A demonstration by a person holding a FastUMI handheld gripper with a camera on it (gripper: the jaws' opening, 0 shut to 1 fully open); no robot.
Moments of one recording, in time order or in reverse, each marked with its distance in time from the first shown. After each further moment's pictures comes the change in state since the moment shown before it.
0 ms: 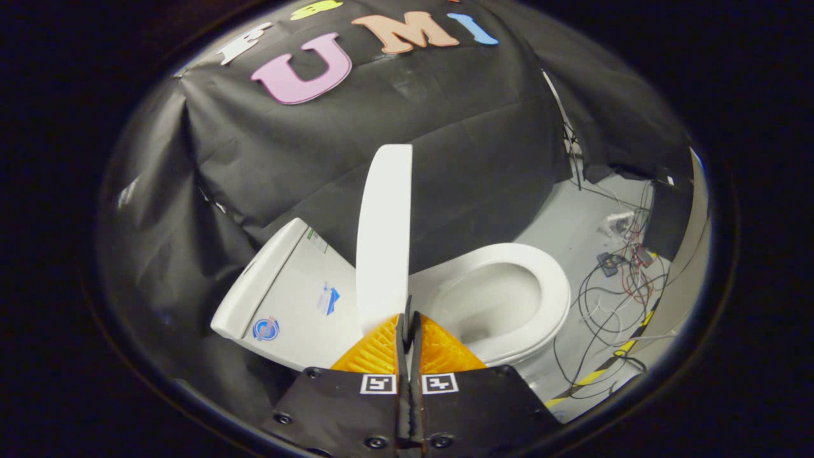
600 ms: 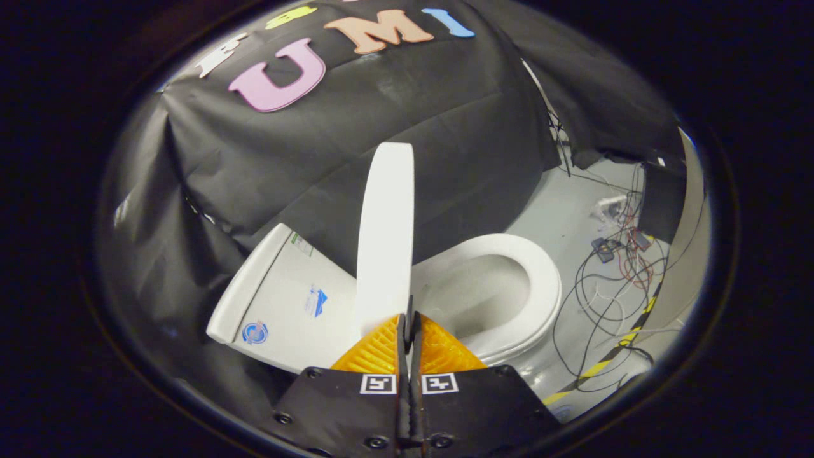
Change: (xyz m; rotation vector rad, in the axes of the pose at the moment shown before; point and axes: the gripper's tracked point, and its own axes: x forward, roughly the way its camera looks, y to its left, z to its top) arm 0.003 -0.033 -0.004 0.100 0.015 -0.012
